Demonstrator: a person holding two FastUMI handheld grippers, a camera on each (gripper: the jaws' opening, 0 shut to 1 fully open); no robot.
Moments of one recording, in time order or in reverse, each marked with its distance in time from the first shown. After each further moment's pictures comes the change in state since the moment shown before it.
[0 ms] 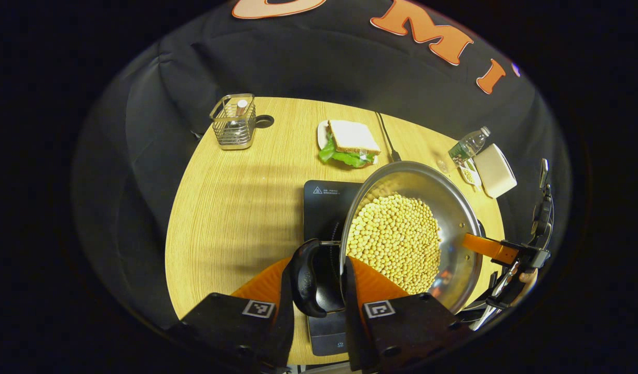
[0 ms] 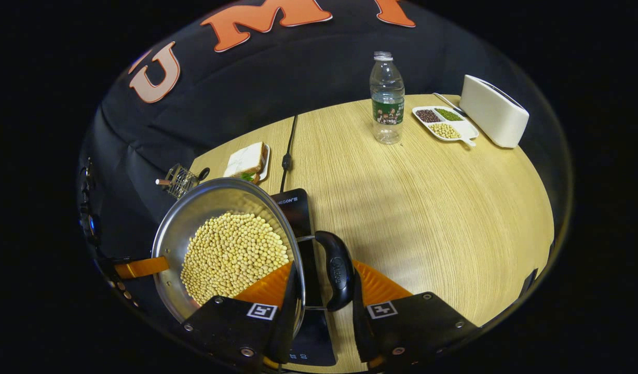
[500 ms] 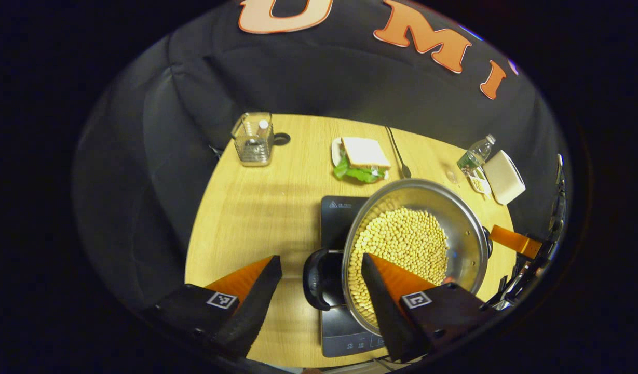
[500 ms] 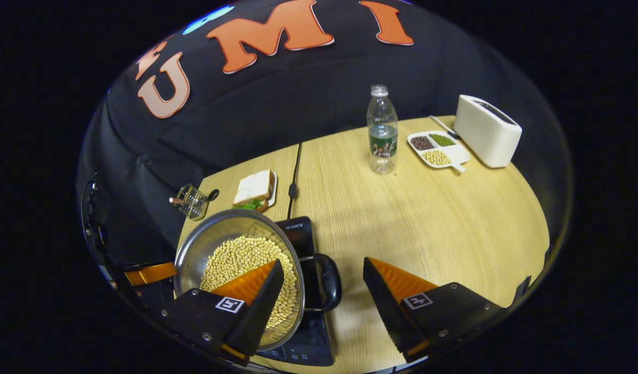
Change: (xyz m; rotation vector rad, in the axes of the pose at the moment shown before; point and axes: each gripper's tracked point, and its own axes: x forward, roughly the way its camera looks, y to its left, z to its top) left arm -0.040 0.010 0.027 0.025 -0.149 0.107; right arm -0.055 -0.003 0.058 -0.013 -0.189 0.012
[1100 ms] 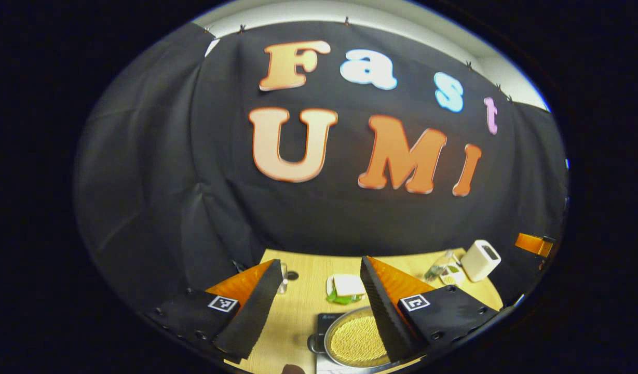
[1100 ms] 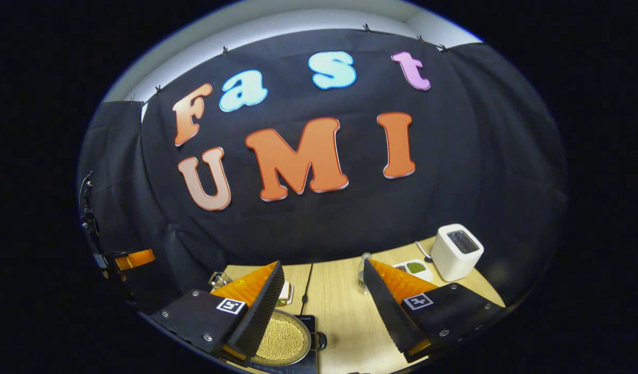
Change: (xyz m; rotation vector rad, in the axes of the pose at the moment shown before) left arm -0.256 -0.016 0.227 -0.013 -0.694 0.011; right arm -0.226 0.017 0.228 -0.109 -0.584 0.040
